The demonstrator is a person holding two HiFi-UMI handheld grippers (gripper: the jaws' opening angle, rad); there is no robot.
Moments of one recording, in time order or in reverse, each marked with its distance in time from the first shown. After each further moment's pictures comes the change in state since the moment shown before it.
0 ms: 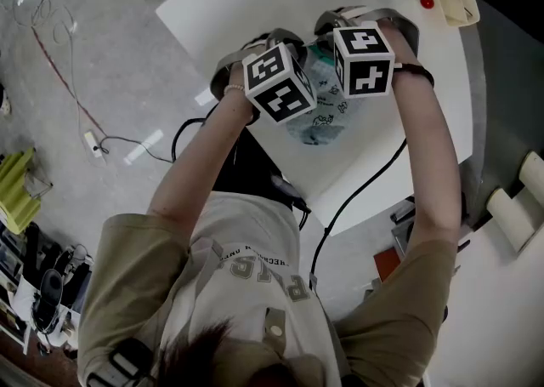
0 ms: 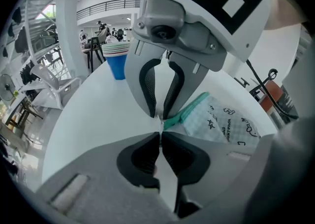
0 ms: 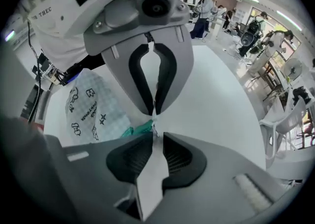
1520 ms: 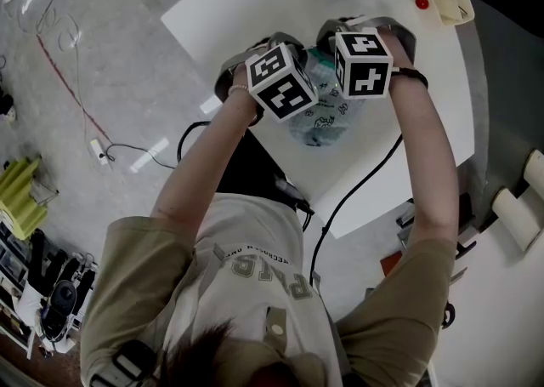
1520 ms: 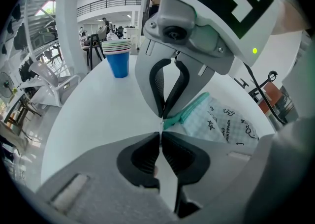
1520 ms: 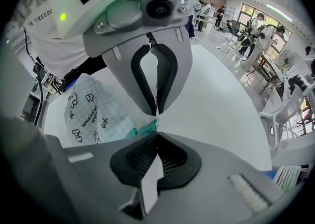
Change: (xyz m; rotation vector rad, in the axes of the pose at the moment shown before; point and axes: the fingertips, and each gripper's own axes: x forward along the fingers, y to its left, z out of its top) left arm 0.001 -0.001 -0.001 -0.013 0.026 -0.021; right arm -0.001 0.005 0.000 0.086 -0.033 -0.008
